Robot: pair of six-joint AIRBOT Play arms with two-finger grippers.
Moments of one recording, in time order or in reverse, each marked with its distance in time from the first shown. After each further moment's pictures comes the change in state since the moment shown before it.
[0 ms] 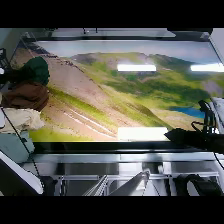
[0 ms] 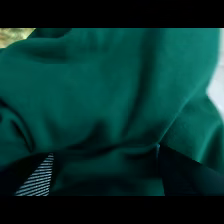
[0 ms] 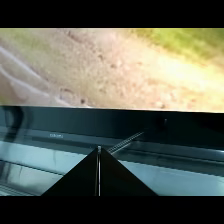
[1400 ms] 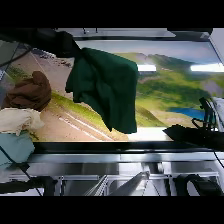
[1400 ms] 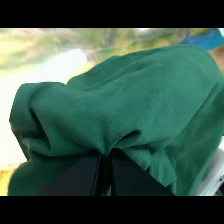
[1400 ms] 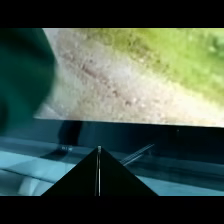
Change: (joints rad) left arm -0.619 0.644 -0.004 -0.240 -0.788 -0.140; right arm 0.000 -0.030 -0.001 0.045 -0.072 -0.005
